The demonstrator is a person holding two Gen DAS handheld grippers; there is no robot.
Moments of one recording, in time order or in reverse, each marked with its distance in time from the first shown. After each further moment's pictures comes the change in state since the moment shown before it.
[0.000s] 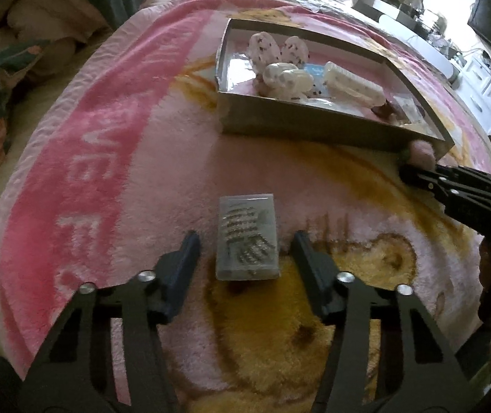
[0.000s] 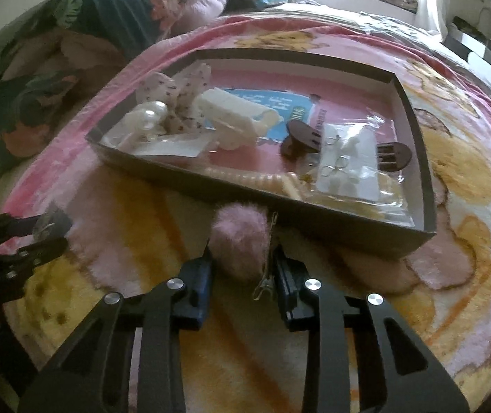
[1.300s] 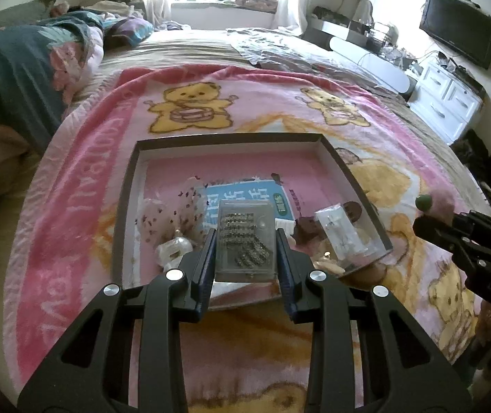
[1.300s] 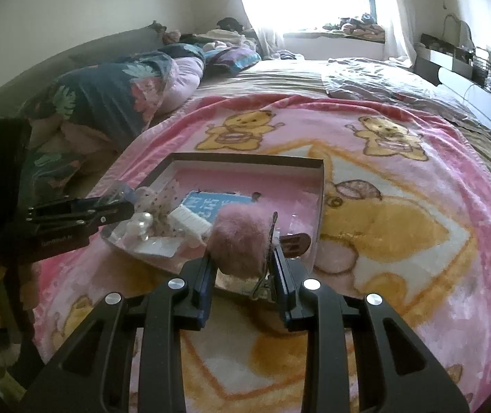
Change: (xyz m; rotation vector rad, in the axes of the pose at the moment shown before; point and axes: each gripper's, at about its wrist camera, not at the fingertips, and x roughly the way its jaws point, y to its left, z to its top) left arm -0.015 -0.086 0.126 0.143 -0.159 -0.111; right arm -0.098 -0.065 0.041 0.100 -0.234 -0.043
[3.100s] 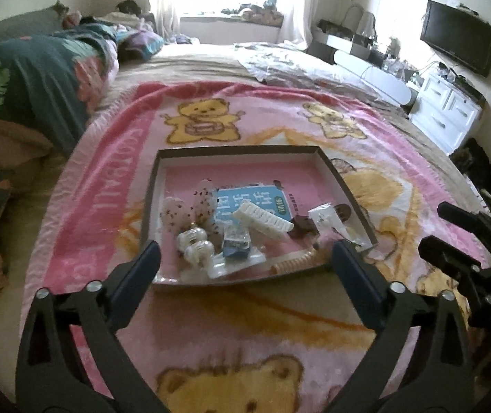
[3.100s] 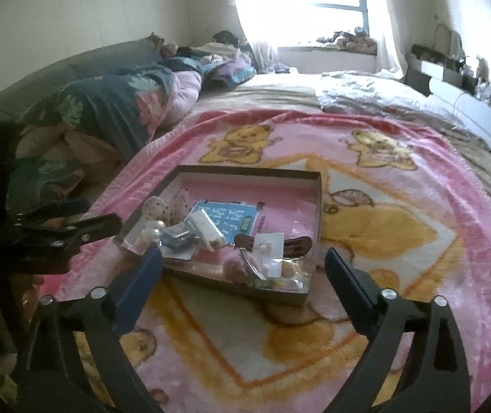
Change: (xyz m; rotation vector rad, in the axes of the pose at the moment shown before) left arm -0.062 -0.004 -0.020 -0.007 -0.074 0.034; right arm -0.050 0.030 -0.011 -0.008 -0.083 -0.053
